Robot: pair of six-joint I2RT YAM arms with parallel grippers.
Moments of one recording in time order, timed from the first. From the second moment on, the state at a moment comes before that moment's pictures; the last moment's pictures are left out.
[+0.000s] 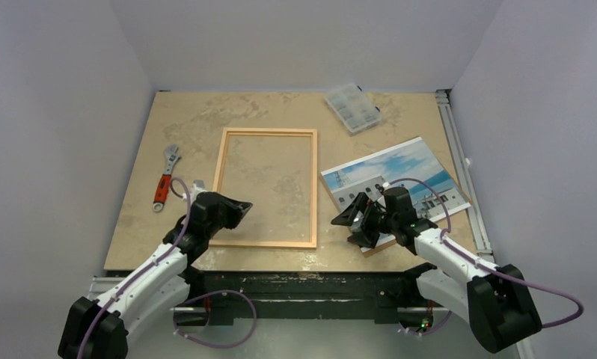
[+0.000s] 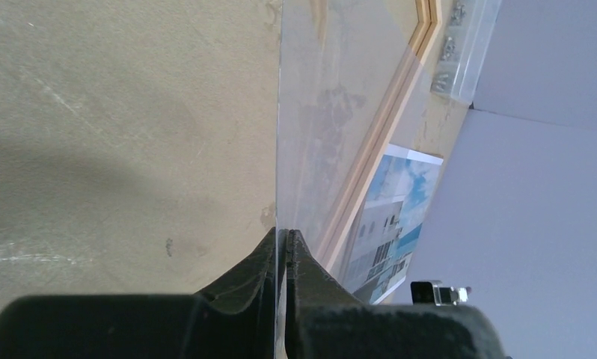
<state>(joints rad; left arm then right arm) -0.43 0.77 0.28 -0.10 -0.08 -1.37 0.35 0.99 0.32 -0.15 -0.52 1.04</state>
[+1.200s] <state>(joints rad) -1.08 1.12 0.43 0.01 -0.20 -1.52 0.22 1.17 0.47 0.08 -0.43 1.10</state>
